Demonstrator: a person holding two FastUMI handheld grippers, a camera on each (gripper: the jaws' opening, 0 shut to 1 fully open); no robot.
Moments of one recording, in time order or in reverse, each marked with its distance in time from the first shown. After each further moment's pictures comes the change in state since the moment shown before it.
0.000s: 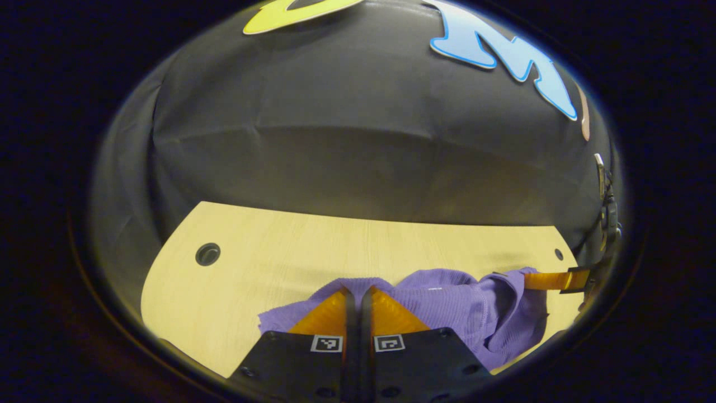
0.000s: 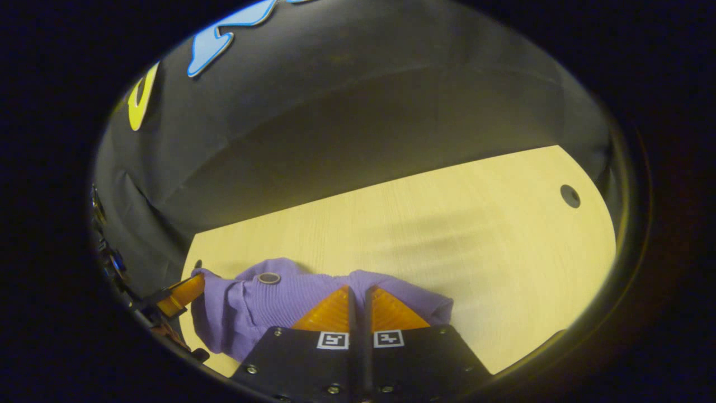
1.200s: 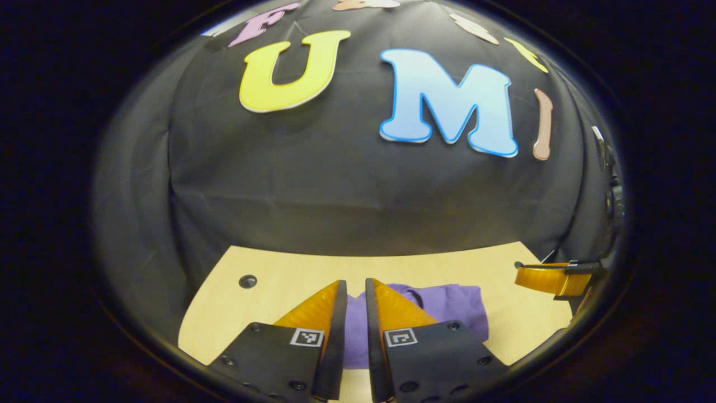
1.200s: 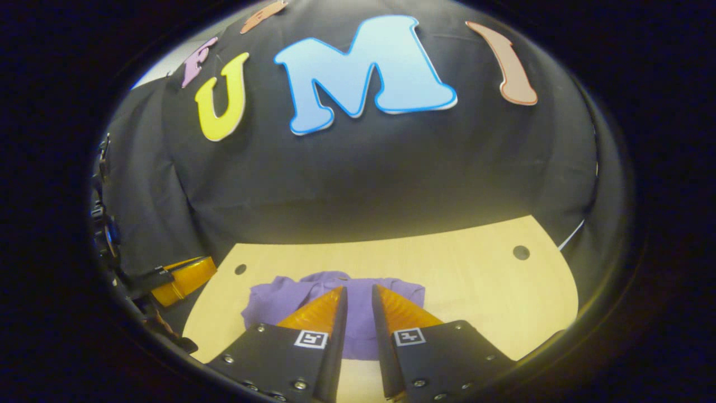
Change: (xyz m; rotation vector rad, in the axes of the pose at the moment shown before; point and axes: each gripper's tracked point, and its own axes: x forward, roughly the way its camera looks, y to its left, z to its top) left arm -0.236 -0.066 0.079 0.104 -0.245 -0.033; right arm -0.227 0.062 0.029 -0.180 -0.302 0.061
